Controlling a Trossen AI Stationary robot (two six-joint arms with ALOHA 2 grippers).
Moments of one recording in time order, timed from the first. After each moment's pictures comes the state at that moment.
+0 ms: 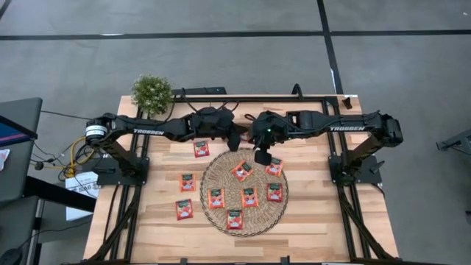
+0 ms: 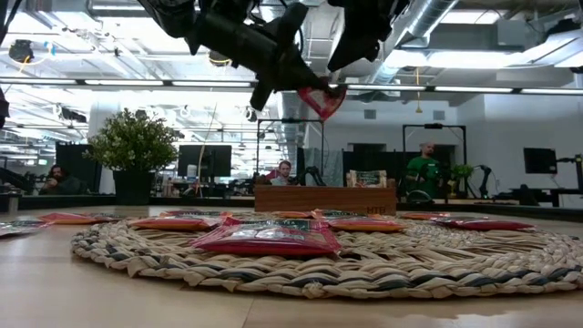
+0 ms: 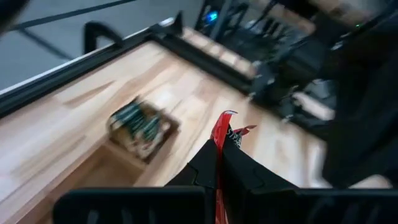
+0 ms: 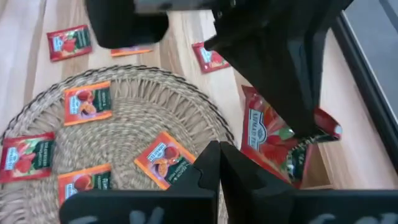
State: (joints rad) left arm 0.22 1.59 1.03 0.25 -0.01 -0.41; right arm -0.06 1.53 1.38 -0.70 0.05 -0.02
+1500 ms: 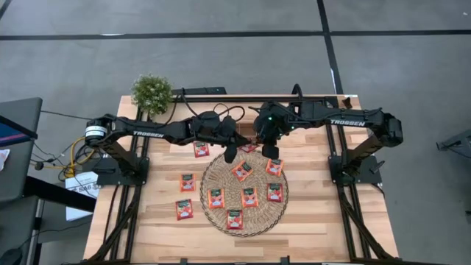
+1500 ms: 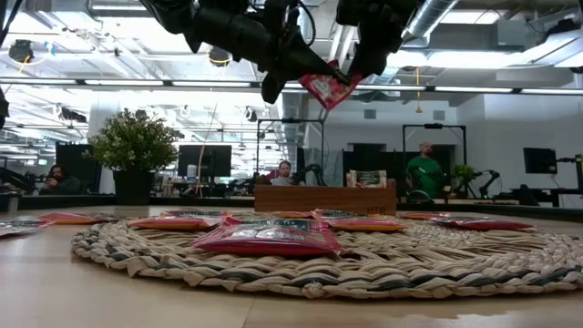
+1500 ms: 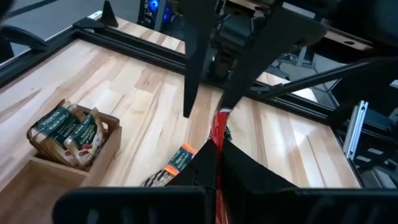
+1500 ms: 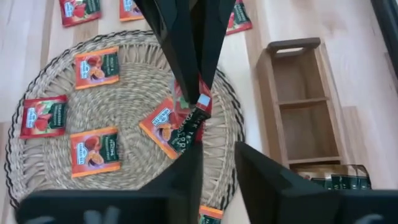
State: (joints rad) left arm 0.18 1.59 1.03 0.26 0.16 -0.28; right arm -0.18 1.52 1.38 -0.83 -0.13 -0.11
